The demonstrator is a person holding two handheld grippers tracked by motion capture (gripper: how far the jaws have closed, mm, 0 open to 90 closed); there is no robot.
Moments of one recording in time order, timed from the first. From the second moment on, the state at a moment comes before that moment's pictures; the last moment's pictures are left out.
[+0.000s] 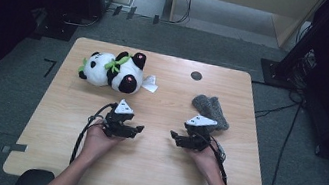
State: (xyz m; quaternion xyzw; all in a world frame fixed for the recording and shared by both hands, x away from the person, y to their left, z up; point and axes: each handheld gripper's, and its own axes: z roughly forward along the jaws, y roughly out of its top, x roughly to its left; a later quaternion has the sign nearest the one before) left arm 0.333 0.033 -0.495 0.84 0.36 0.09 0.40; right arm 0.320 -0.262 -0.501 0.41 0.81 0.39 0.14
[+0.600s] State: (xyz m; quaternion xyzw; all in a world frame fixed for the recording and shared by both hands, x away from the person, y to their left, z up) left arm 0.344 0.067 -0.471 0.82 0.38 0.12 0.41; right arm 0.327 -0.273 -0.482 0.42 0.80 0.41 0.15
